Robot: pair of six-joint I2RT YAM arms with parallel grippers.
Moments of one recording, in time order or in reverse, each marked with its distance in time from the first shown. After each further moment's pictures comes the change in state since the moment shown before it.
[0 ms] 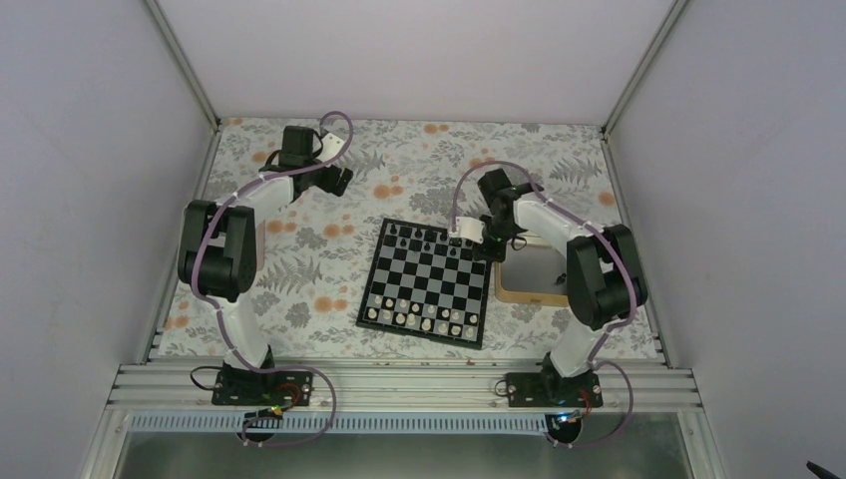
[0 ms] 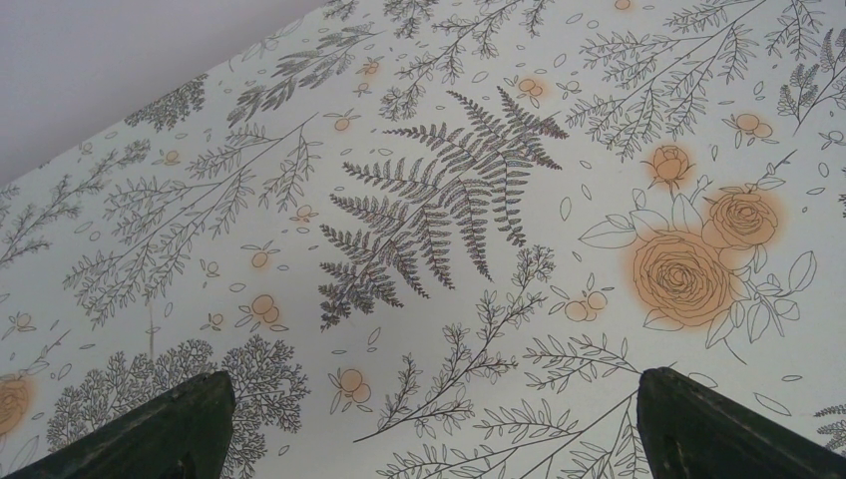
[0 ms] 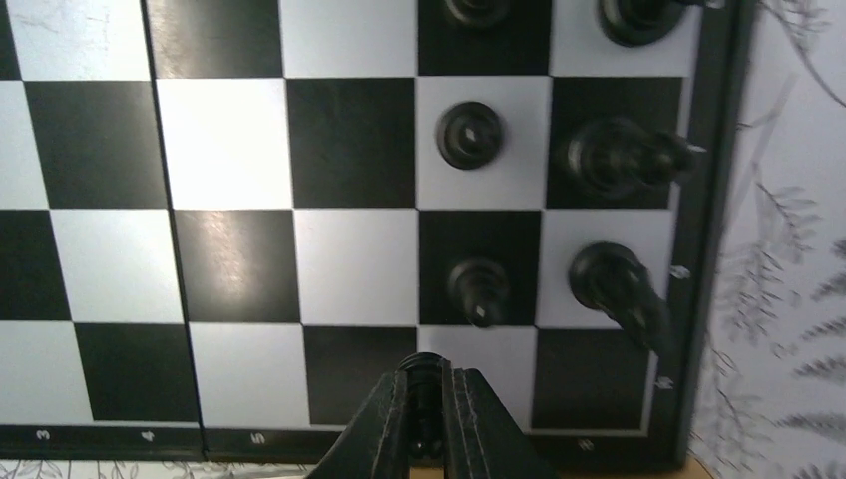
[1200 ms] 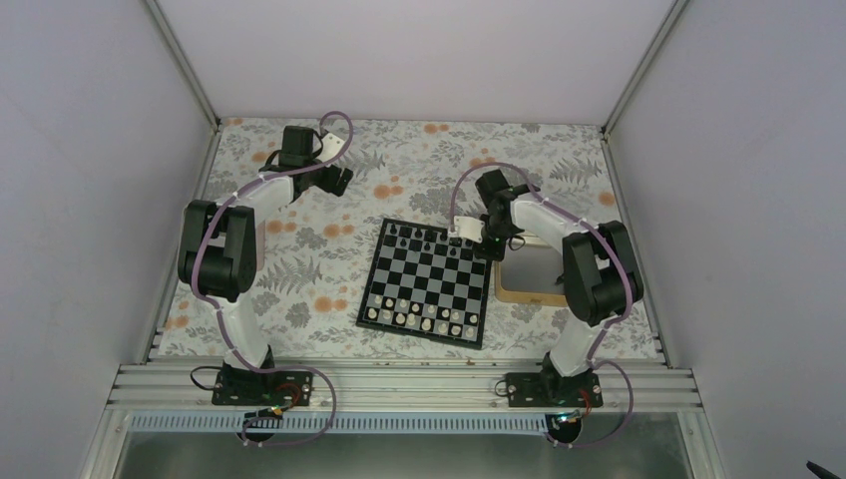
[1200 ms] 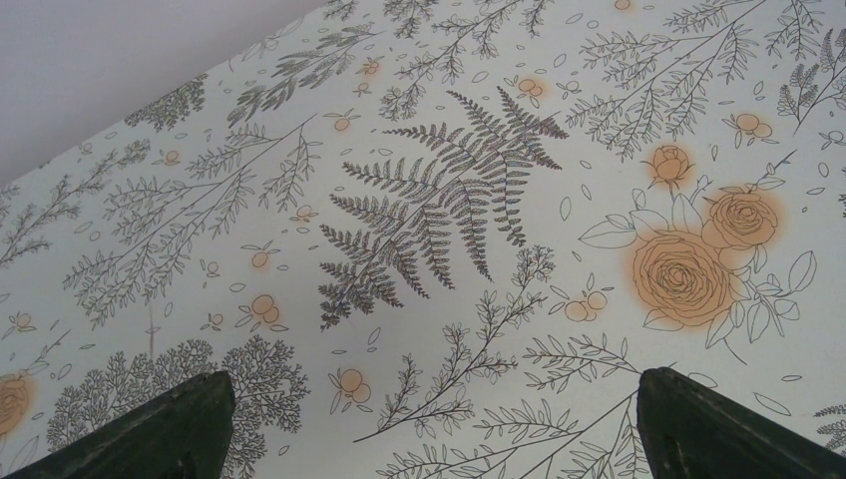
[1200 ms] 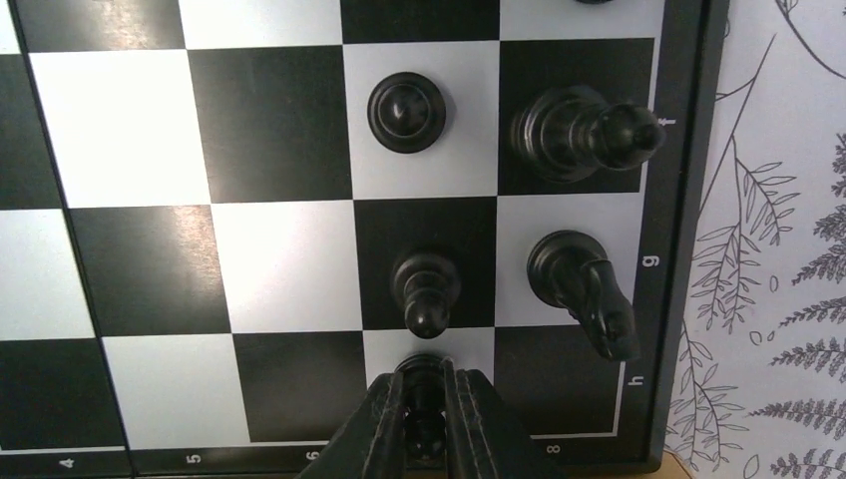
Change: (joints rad) left arm 0.000 0.000 0.000 0.000 0.000 0.000; right arm 0.010 0.036 -0.016 0.055 0.062 0.024
